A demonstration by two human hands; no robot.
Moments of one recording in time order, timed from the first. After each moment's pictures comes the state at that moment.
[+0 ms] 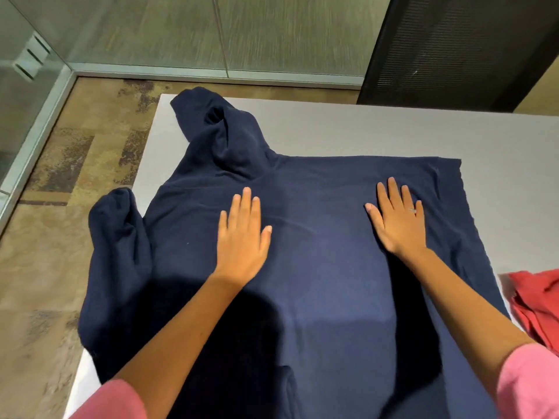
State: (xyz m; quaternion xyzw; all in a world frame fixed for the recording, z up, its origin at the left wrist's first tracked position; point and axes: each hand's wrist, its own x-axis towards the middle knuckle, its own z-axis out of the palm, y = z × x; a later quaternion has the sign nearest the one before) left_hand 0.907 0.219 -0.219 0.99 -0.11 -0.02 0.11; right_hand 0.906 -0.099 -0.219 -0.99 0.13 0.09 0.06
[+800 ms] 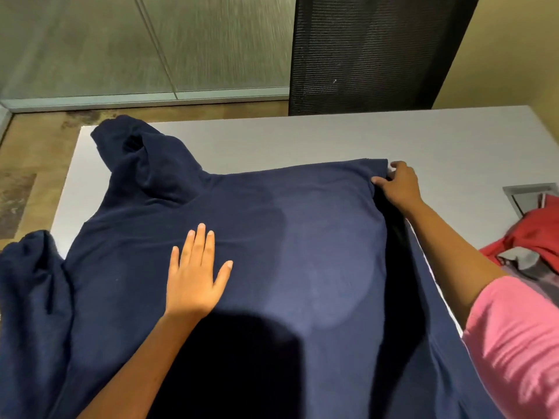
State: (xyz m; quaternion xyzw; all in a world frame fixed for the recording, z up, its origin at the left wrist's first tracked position) left_hand 0.888 0.187 -0.237 0.99 -0.14 -0.04 0.05; right_hand 0.944 -0.242 -0.181 -0.89 0.31 -0.01 0.34
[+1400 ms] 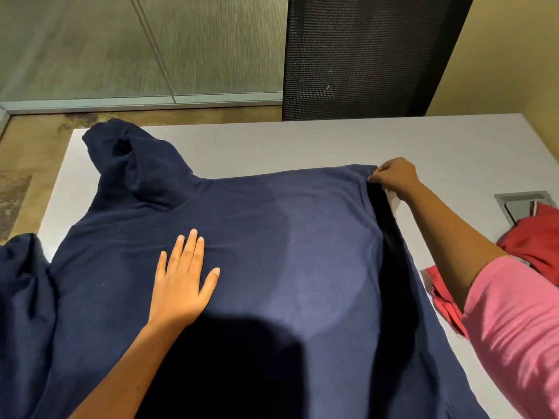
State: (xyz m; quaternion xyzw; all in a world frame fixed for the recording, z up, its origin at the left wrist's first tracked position) left_hand 0.886 0.187 -0.232 0.99 -0.15 -0.04 0.06; right_hand 0.977 -0.267 -0.162 -0.90 0.32 0.05 0.30
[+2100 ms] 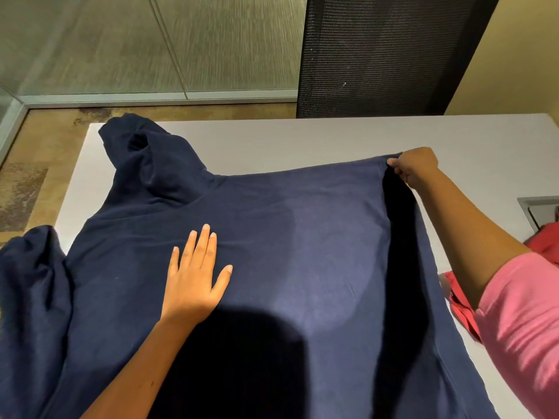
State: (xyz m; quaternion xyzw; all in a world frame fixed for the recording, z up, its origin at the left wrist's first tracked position) left_hand 0.886 0.188 -0.235 0.99 -0.15 -0.03 0.06; right_hand 1.007 -0.265 -0.159 -0.78 0.44 0.03 0.44
